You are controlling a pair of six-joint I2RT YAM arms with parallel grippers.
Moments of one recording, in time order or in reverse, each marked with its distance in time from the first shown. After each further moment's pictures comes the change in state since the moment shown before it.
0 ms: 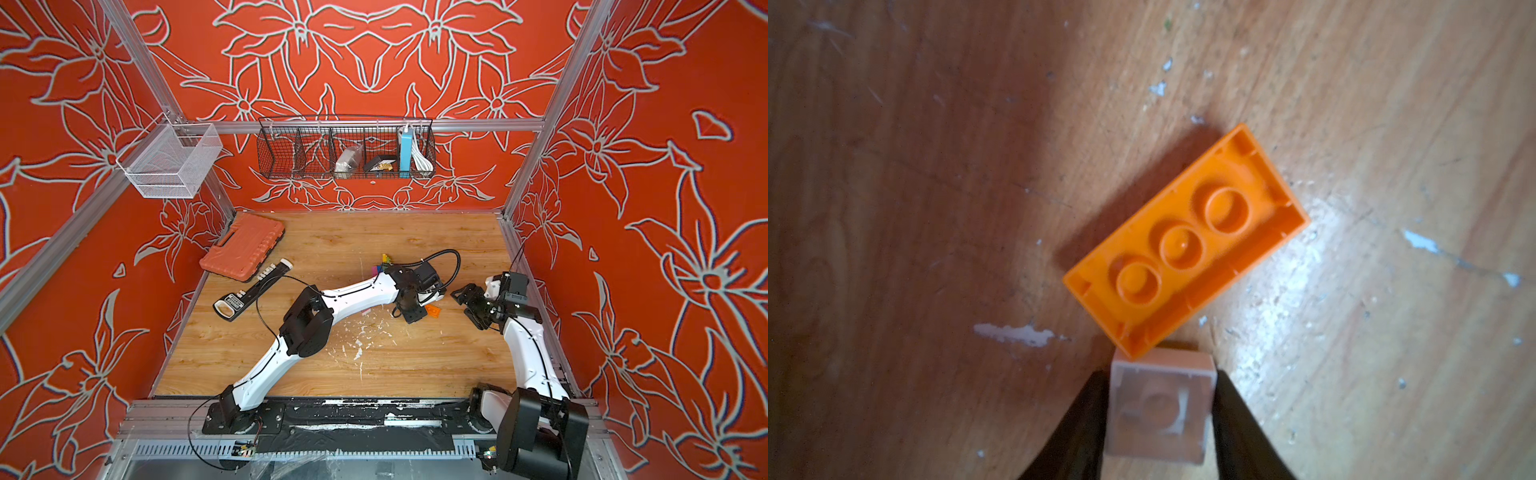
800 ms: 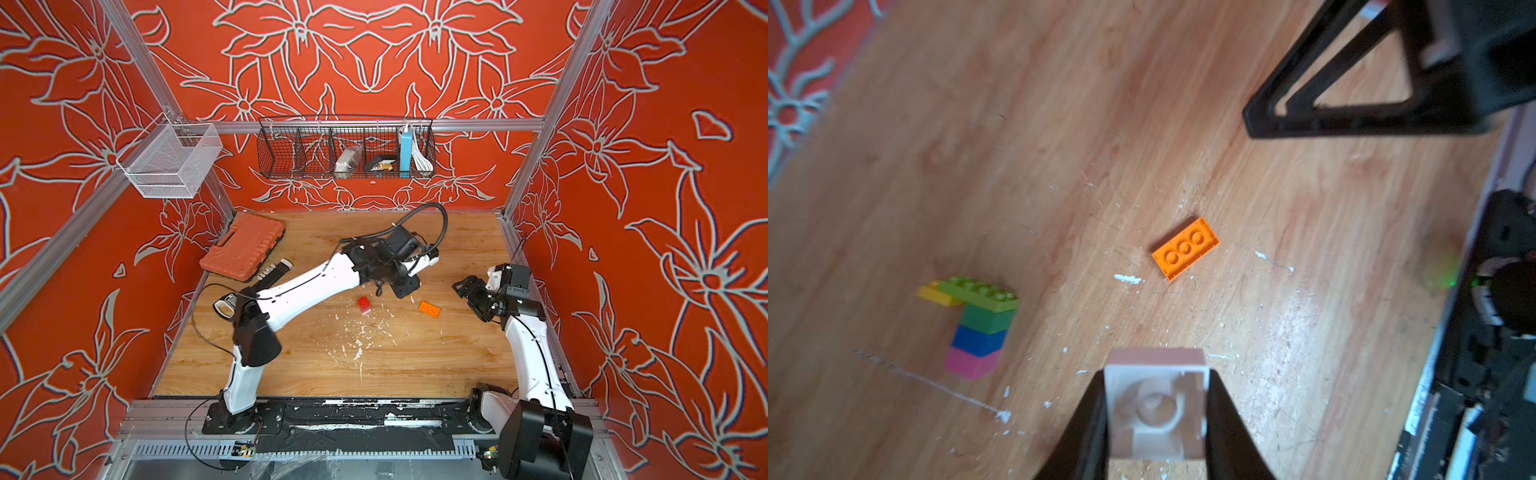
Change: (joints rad) left arm 0.057 -0.480 -0.122 0.045 0.047 -0.061; right arm 0.070 -0.029 0.124 -0.061 0.077 -0.025
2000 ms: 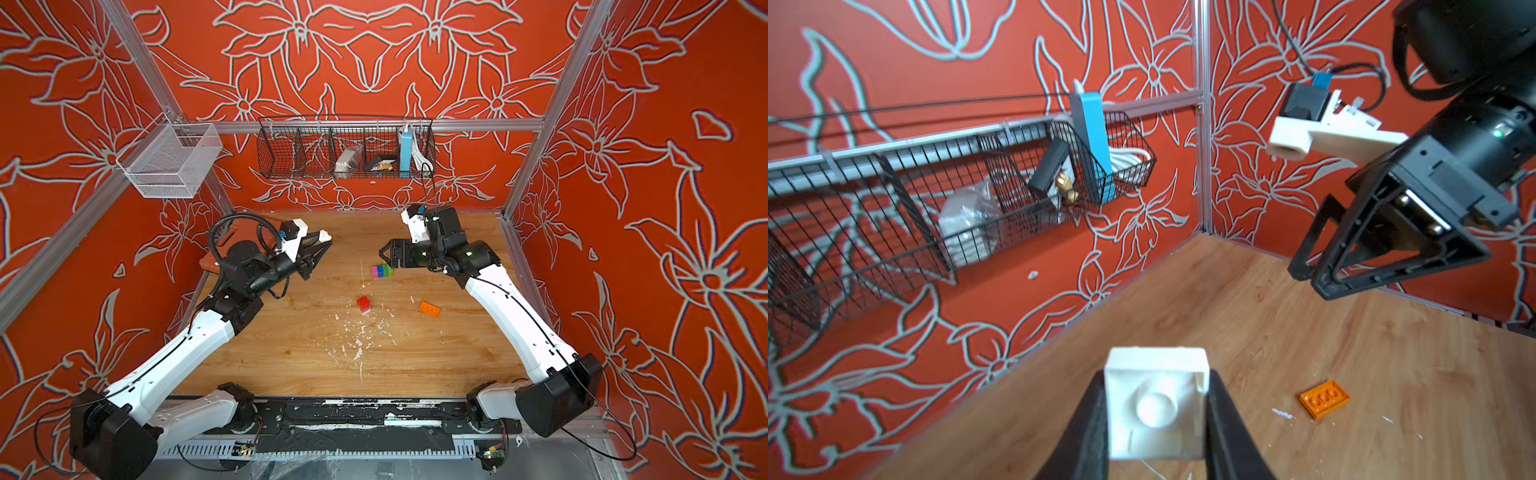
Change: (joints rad) left arm 0.541 -0.890 -1.174 1.203 0.378 0.018; right arm 0.632 0.291 0.629 -0.087 0.099 -0.175
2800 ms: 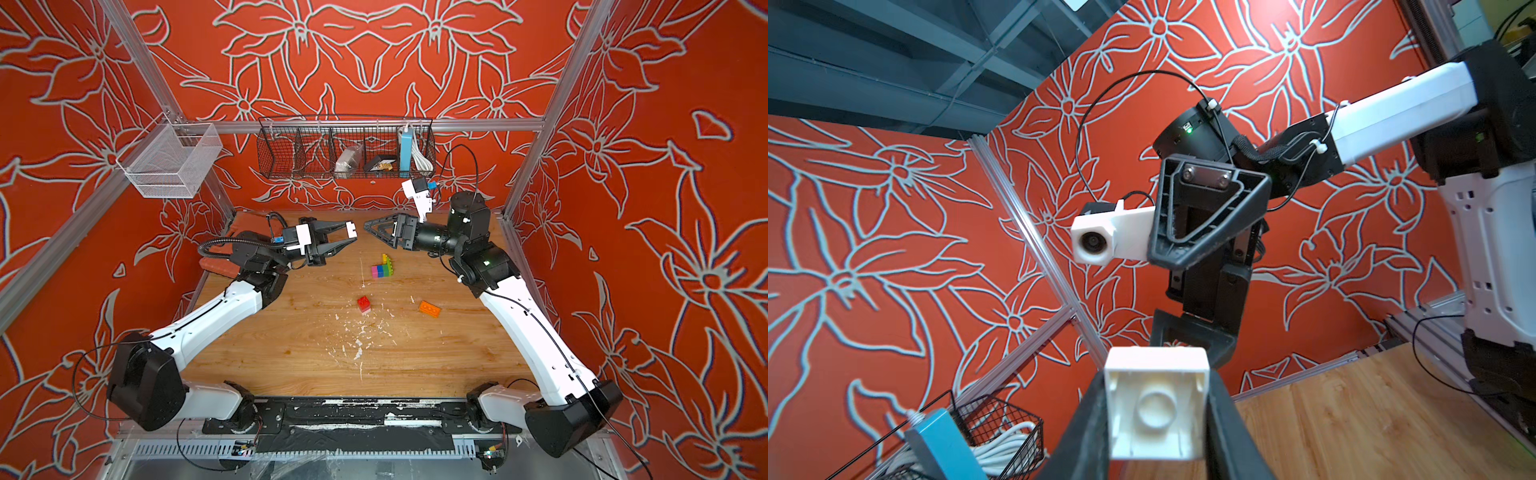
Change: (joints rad) left arm -0.076 0.310 0.195 0.673 0.513 -0.050; right arm 0.005 -0.099 -0.001 0.478 -0.422 0.388
